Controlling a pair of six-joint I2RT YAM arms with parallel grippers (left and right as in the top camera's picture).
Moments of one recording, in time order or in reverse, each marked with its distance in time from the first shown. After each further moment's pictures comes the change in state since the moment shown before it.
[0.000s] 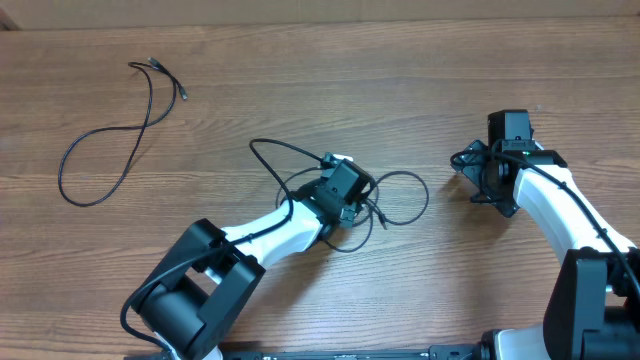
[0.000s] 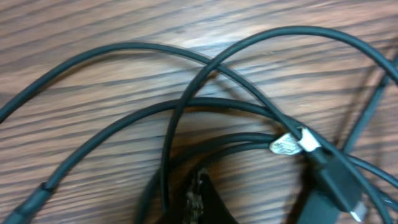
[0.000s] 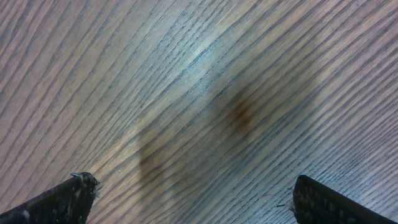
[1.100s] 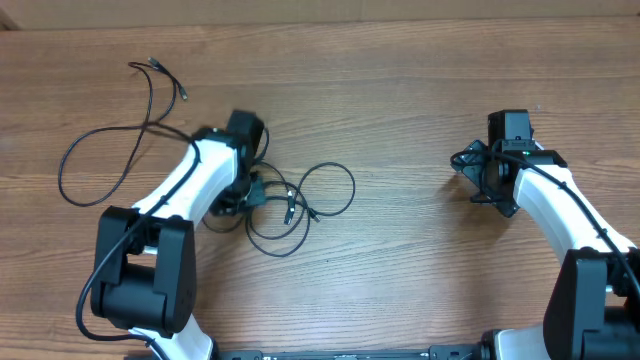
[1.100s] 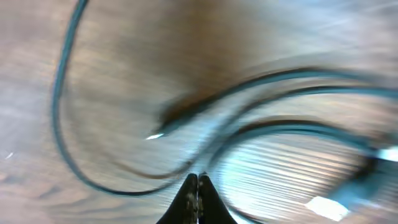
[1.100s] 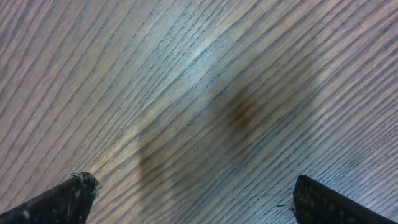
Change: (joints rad) left arm 0.486 -0.008 0.254 -0.750 0.144 0.030; right arm 0.000 0.000 0.000 0.001 0.000 0.000
